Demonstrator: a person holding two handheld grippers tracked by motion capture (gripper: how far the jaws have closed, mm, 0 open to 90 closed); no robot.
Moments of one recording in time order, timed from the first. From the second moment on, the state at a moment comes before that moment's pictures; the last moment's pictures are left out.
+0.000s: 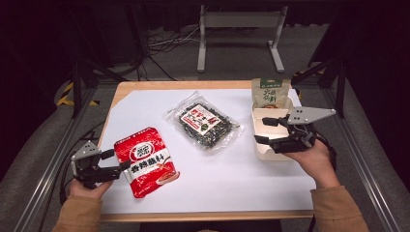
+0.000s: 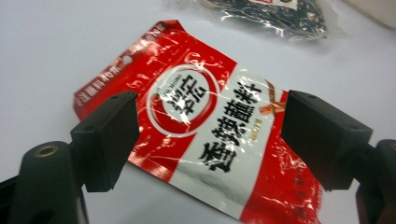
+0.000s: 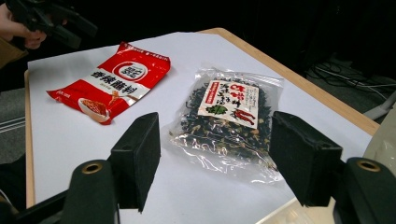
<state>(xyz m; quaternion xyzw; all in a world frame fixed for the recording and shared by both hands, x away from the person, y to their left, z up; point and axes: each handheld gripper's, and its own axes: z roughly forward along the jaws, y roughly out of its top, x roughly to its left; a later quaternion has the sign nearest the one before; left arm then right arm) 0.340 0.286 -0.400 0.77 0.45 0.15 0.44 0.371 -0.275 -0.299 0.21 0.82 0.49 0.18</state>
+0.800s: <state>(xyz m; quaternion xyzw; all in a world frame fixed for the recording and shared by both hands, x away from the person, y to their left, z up) 0.401 0.308 -0.415 0.73 0.53 0.14 0.42 0.365 -0.261 -0.316 0.20 0.83 0.49 0.16</state>
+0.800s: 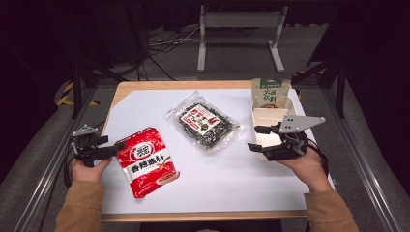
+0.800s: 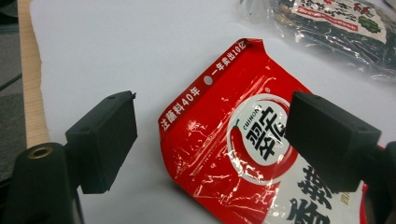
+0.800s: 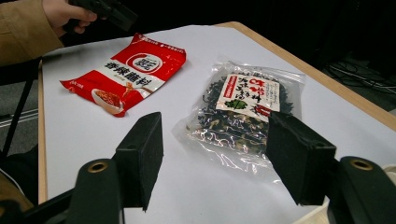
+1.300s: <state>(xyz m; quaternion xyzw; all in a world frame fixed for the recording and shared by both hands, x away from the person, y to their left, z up) 0.422 0.315 -0.433 0.72 0.54 0.10 0.41 0.367 -0.257 -0.321 0.18 0.84 0.50 0.13</state>
